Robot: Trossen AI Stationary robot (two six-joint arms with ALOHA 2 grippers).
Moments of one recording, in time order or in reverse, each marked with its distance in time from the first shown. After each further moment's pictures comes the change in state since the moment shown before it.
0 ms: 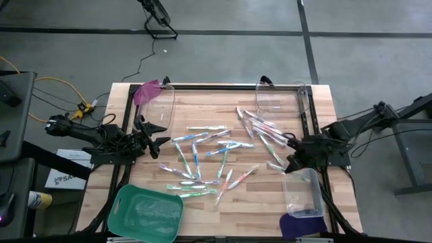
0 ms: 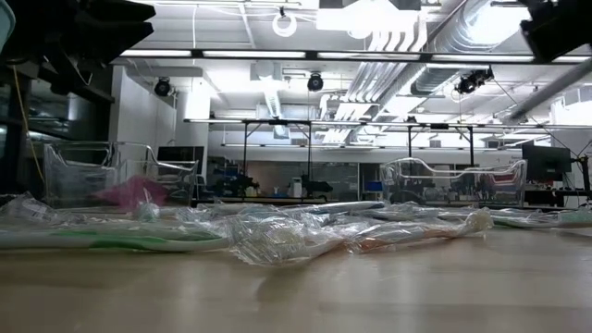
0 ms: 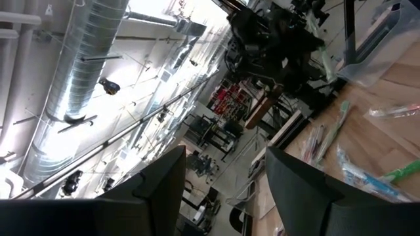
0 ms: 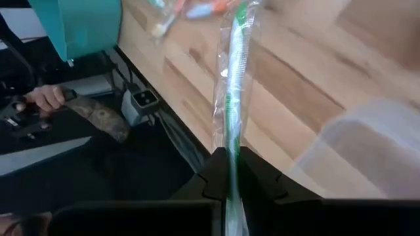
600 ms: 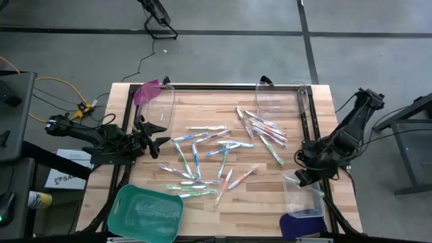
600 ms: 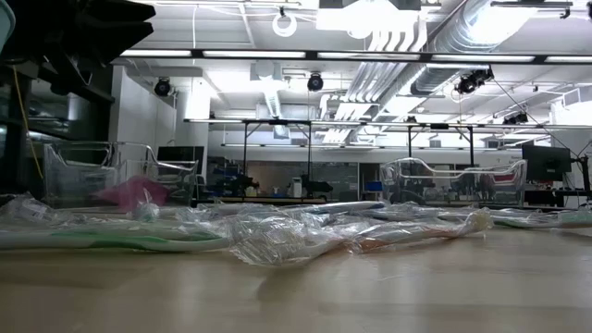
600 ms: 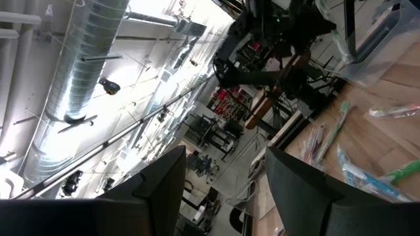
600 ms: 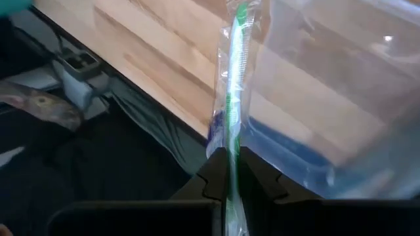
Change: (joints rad) left arm 0.000 0.000 0.000 0.001 0.000 0.000; right arm 0.443 0.123 0.124 -0.155 0.152 0.420
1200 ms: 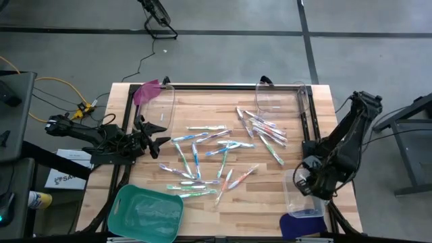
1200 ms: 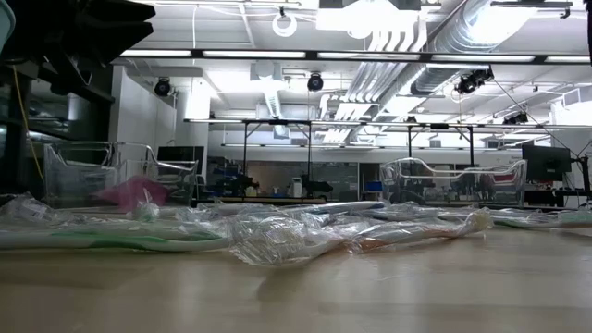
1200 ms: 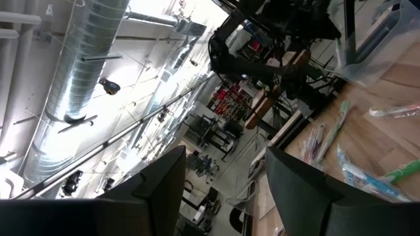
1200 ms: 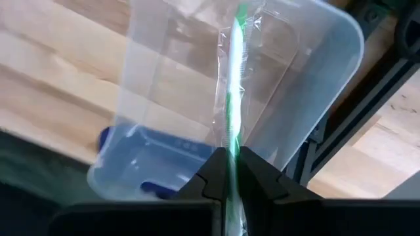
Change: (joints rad) left arm 0.000 0.000 0.000 0.000 0.000 0.000; right arm 0.141 0.324 0.132 -0.275 -0.058 0.154
